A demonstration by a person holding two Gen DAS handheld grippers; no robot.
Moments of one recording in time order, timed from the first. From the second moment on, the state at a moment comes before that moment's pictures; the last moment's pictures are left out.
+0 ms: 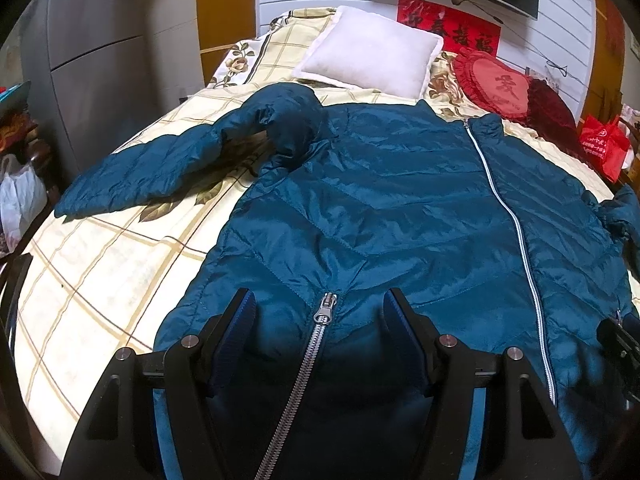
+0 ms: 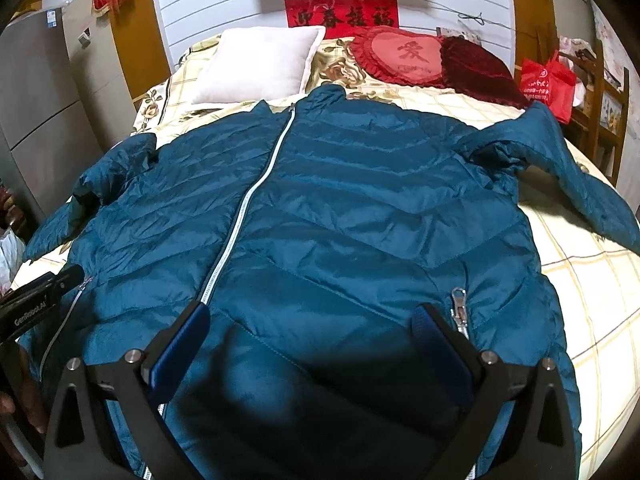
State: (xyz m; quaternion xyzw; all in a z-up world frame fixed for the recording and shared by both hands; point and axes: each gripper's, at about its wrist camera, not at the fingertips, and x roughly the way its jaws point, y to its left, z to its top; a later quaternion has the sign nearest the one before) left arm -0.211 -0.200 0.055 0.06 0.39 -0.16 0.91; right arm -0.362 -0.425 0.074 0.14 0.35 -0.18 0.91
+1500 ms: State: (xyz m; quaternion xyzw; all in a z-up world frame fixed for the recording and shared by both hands) left arm -0.139 -0.224 0.082 0.06 0.38 -0.17 0.91; right arm -0.212 -0.380 0.093 0.10 0.36 -0.14 0.92
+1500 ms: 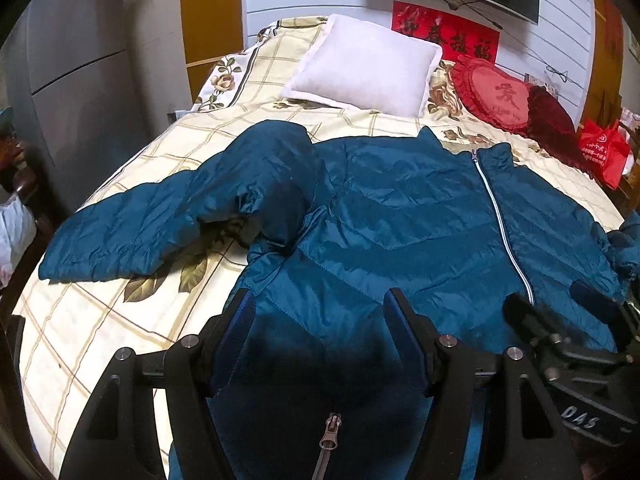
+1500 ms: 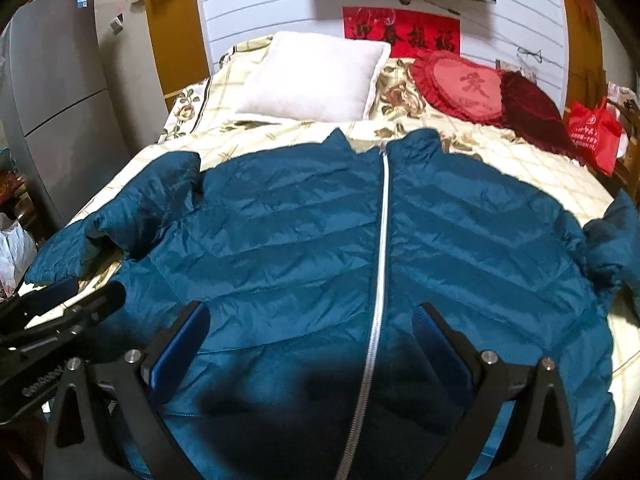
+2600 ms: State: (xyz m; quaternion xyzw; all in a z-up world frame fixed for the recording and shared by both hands) left arm -0.125 -0.212 0.075 0.04 0.39 -0.17 0.90; right arm -0.194 -0.391 0.063 0.11 0.38 -0.19 0.90
